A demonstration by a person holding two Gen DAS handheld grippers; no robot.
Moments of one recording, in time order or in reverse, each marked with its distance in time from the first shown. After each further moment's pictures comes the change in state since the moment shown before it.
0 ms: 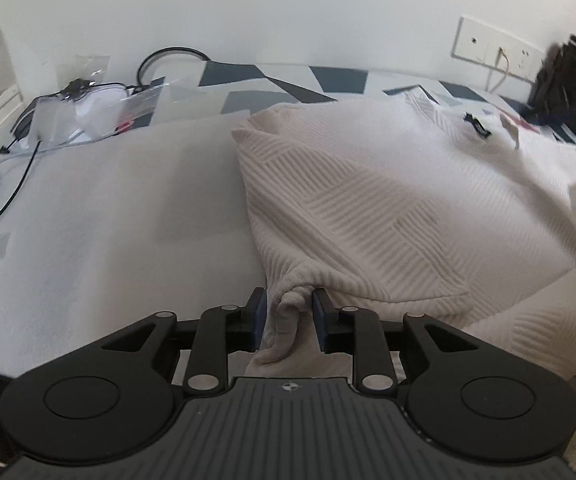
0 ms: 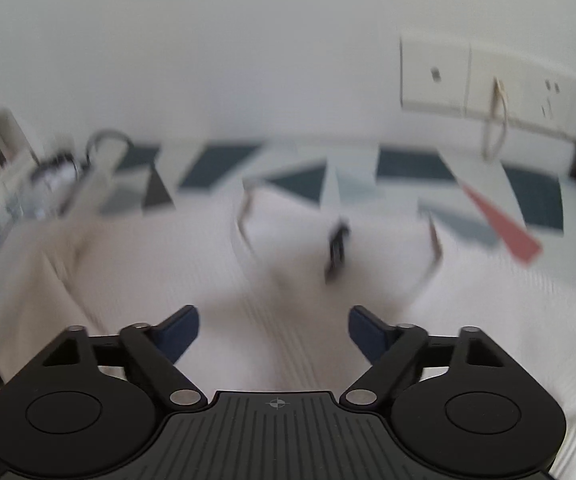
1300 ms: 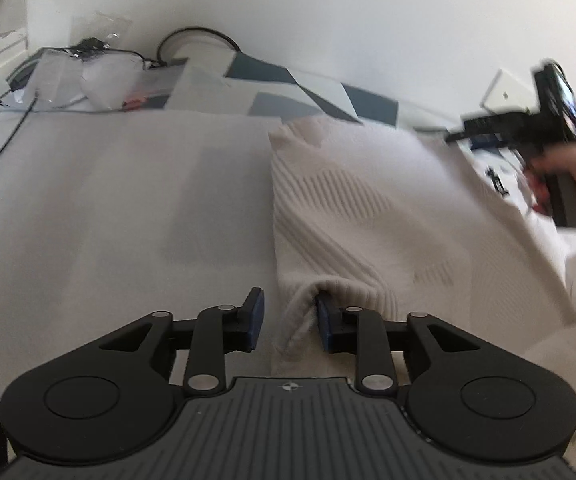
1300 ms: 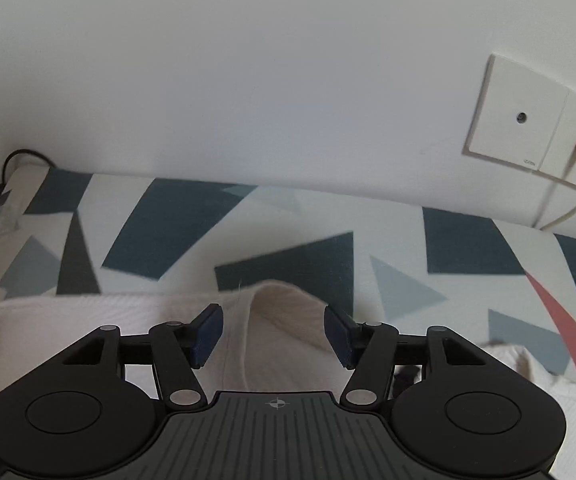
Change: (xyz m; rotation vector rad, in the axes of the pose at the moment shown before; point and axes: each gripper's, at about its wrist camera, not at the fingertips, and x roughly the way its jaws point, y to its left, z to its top) left arm 0.024 0.054 0.018 -0.214 -0.037 -0.092; right arm 0.151 0.020 0.068 -0.018 0.022 -0.196
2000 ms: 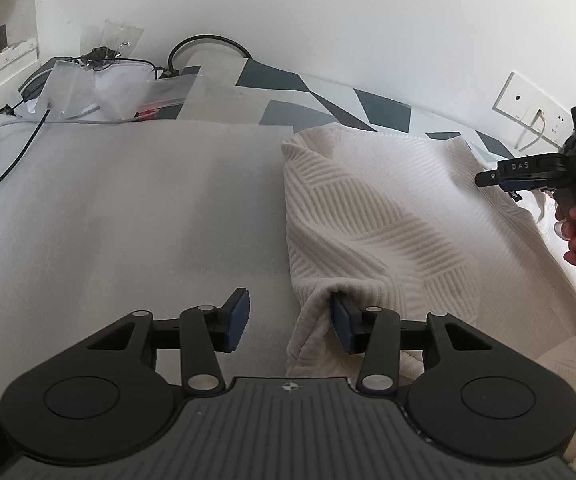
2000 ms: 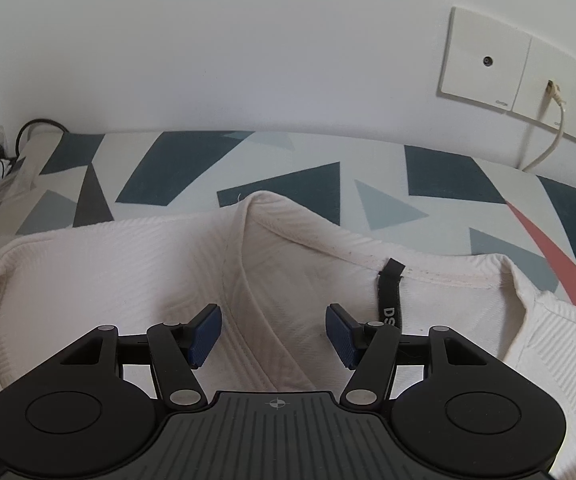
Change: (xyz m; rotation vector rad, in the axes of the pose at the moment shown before) left arm -0.002 -0.003 0.005 0.015 0.010 0.044; right arm -0.020 -0.003 -0.044 0.019 0.055 0.012
